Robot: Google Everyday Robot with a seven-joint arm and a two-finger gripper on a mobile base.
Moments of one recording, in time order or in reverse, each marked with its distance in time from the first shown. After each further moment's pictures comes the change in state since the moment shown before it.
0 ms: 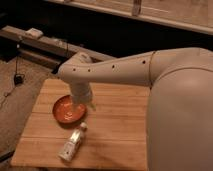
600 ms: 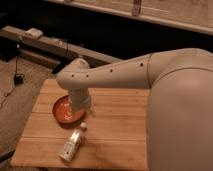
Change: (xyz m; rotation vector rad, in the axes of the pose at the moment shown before) arm 0.030 0.009 0.019 0.001 0.043 -0.002
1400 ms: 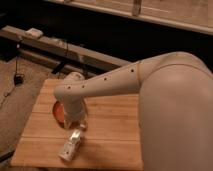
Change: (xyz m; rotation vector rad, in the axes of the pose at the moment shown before) arm 0.030 0.036 0.050 -0.064 0.064 -0.077
